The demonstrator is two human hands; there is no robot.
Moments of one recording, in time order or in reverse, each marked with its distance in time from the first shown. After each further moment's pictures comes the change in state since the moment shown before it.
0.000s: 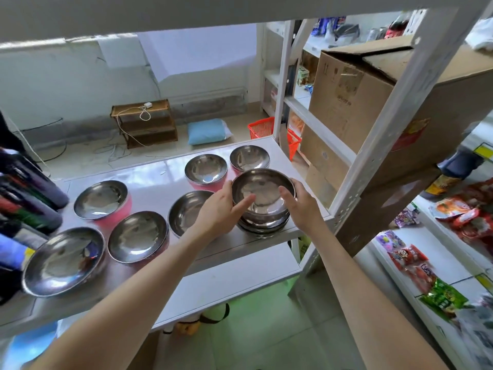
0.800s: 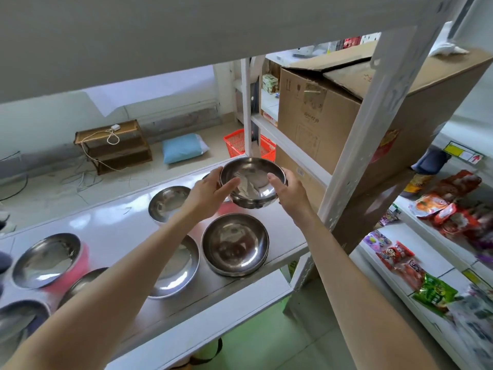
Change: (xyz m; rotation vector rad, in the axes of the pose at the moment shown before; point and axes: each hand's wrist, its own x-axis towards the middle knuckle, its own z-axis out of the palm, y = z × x) left_hand 0.127 0.029 -0.006 -0.086 -0.052 0.127; right_hand 0.086 -0.006 -0.042 0.263 0.174 0.077
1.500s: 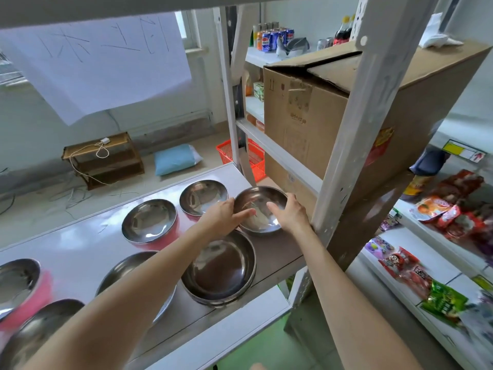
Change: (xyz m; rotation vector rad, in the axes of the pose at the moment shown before) left_hand 0.040 -0.013 0.087 0.305 -0.220 -0.062; right_hand 0.041 0.080 -0.008 -0.341 -0.015 0.247
